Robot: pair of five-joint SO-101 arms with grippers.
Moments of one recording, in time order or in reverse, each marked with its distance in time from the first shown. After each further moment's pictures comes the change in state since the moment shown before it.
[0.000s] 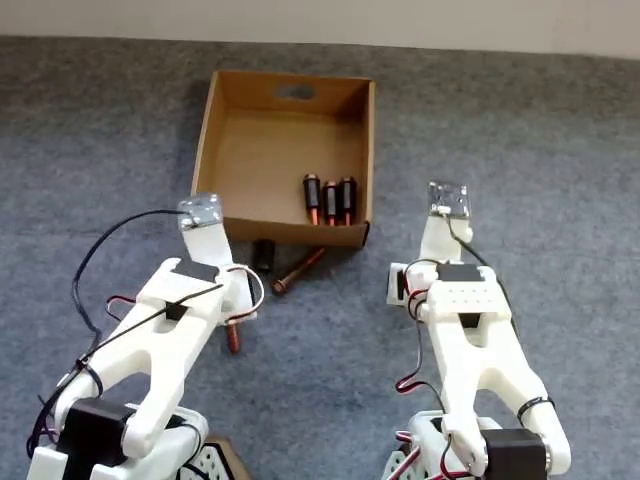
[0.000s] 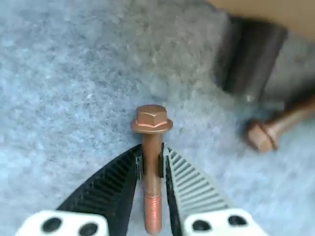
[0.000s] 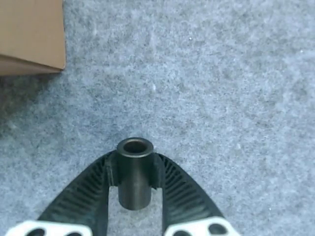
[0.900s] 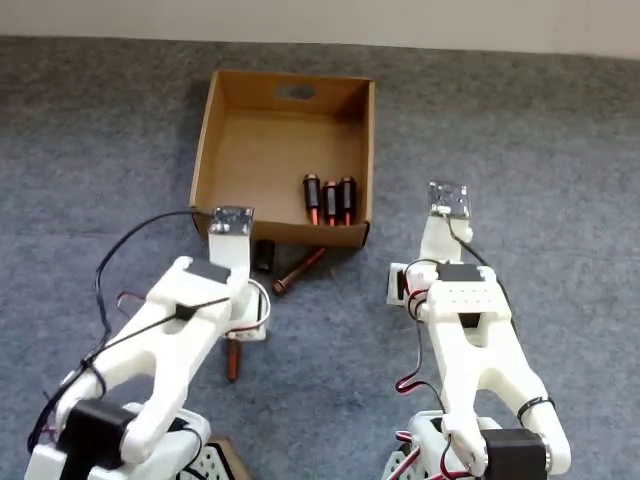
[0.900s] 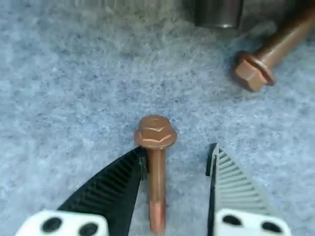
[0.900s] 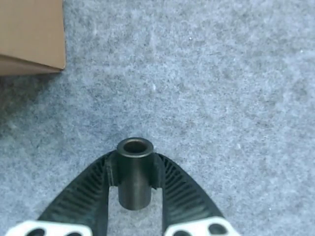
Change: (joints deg) left arm 4.3 -0.1 1.2 2.9 -7.2; right arm 0.0 0.0 0.0 0.0 0.0
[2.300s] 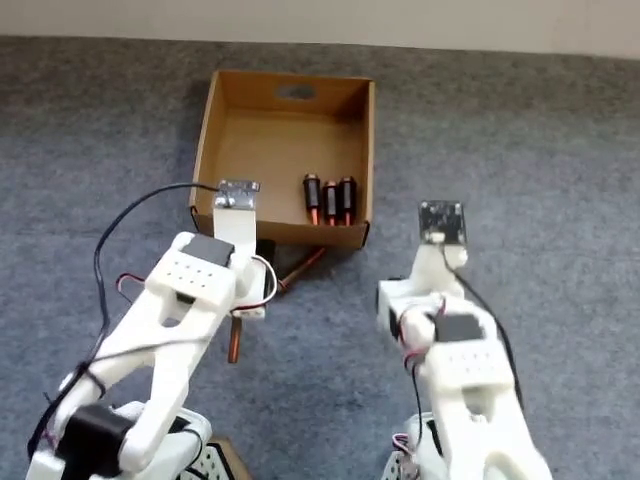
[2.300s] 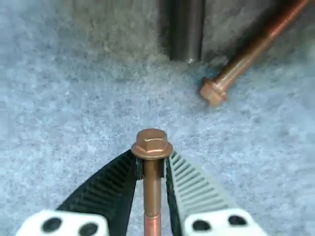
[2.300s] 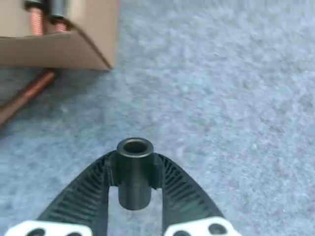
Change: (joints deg) left arm 1.0 -5.8 -13.4 13.8 0.2; right arm -6.0 -31.9 16.9 0.0 0.0
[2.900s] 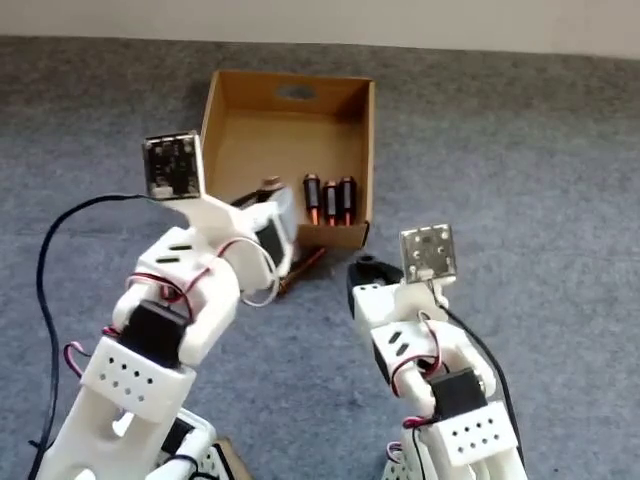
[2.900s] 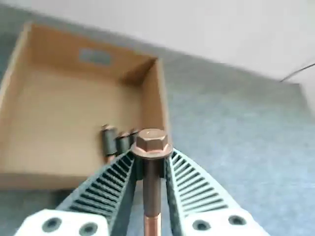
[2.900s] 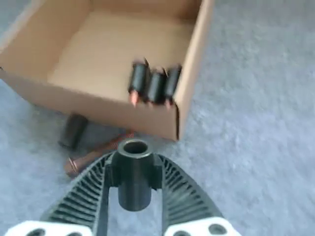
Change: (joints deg) left arm 9.1 -33.2 0.0 -24.7 12.0; right arm -10.5 -27.0 6.1 -3.9 0.0
